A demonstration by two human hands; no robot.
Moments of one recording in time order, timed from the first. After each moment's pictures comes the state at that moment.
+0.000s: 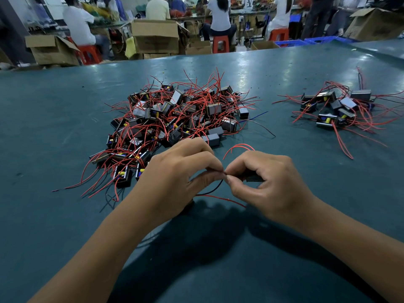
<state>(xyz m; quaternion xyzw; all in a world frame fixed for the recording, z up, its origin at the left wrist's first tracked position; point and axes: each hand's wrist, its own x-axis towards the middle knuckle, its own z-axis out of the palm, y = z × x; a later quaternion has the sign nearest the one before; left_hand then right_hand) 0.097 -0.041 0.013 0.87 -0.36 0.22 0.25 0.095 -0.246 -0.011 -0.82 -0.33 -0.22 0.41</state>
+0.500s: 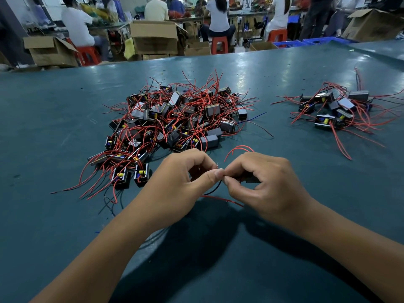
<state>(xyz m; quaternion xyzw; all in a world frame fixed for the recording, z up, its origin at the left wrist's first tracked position) 0.089 -0.050 0.013 0.86 -0.22 0.04 0.46 0.097 -0.245 -0.014 -0.82 -0.33 -0.25 0.39</state>
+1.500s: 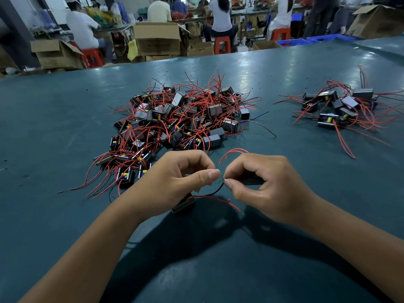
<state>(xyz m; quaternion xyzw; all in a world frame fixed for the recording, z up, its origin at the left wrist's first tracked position) 0.101 -0.031 0.010 0.80 -0.28 -0.07 0.53 0.096 -0.247 -0.012 -0.80 -0.36 -0.16 0.46</state>
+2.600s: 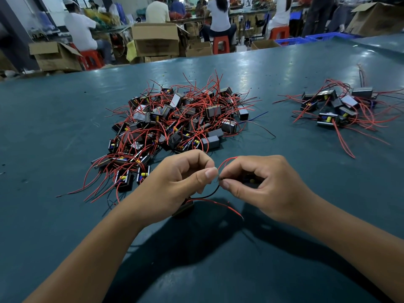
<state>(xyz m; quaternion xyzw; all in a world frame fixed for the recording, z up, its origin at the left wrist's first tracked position) 0.101 -0.037 0.008 0.78 -0.27 -0.07 0.56 0.100 -0.252 -0.013 -0.79 -0.34 -0.10 0.50</state>
